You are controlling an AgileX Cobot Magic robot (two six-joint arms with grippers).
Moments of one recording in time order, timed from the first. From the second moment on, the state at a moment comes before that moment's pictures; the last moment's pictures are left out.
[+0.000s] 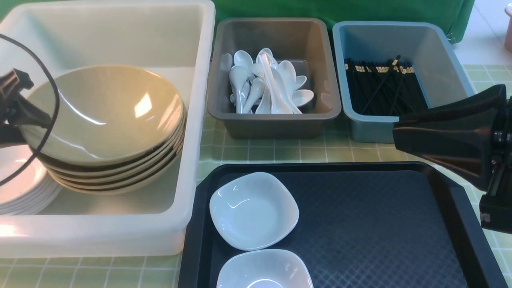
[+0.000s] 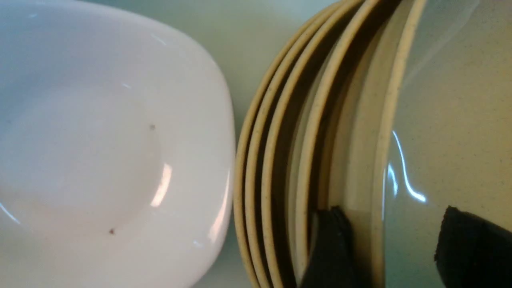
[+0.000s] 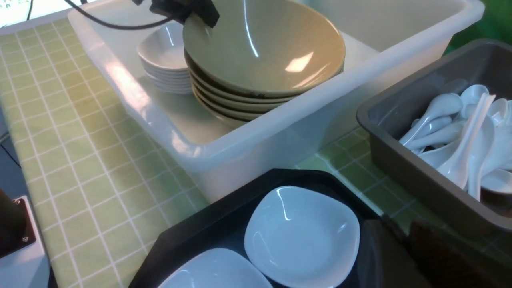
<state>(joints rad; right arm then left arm) 0.46 0.89 -0.91 0.66 0.53 -0.71 0.41 1.46 -1.09 -0.60 0.90 0.20</state>
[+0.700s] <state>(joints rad) 0.46 0.89 -0.91 0.66 0.56 -0.71 0.10 1.34 -1.39 -0.62 1.23 0.54</state>
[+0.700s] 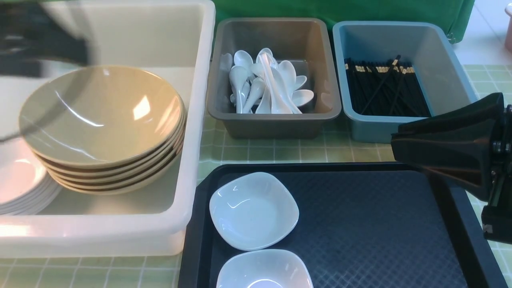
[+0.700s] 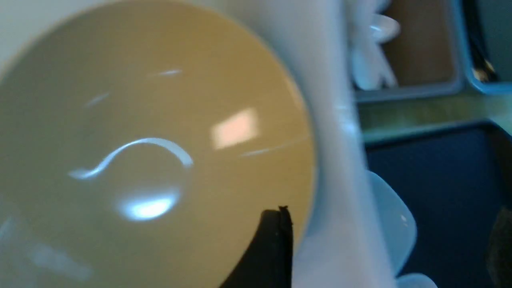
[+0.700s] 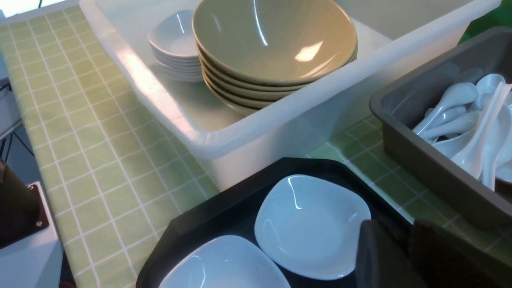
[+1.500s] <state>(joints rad) 0.46 0.83 -0.91 0.66 0.63 -0.72 -0.77 1.83 -1.39 -0.21 1.22 1.19</state>
